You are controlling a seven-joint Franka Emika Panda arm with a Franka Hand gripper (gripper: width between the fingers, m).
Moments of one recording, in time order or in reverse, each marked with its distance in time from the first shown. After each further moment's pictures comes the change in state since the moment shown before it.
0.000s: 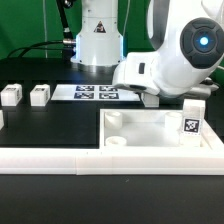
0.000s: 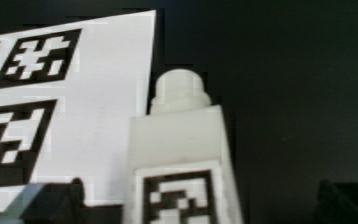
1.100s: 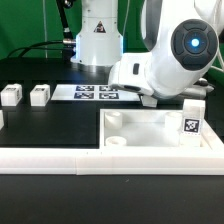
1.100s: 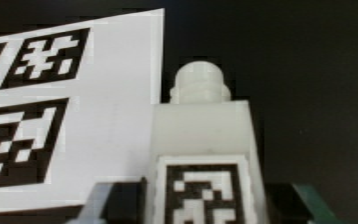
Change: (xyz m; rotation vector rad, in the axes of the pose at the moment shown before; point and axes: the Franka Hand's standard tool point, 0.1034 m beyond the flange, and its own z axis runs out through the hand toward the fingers) arm 0.001 0.005 -0.001 0.010 -0.004 0.007
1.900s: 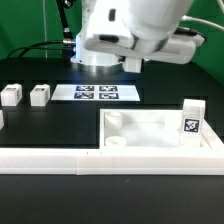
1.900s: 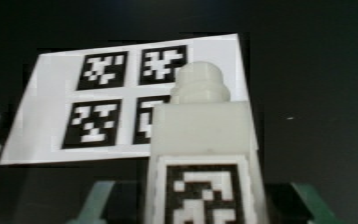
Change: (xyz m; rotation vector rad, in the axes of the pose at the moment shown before) arm -0.033 0.065 -0.099 -0.007 0.145 -0.036
